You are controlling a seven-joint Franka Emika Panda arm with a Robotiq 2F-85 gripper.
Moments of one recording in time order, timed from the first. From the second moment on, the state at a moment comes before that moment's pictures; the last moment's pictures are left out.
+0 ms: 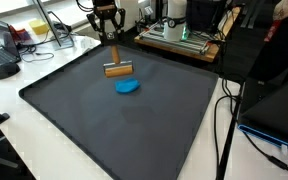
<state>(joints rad) -0.05 -0.04 -0.07 -2.33 0.37 2.46 -1.02</state>
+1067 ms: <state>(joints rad) -0.05 0.01 -0.07 -2.33 0.35 2.49 -0.98</state>
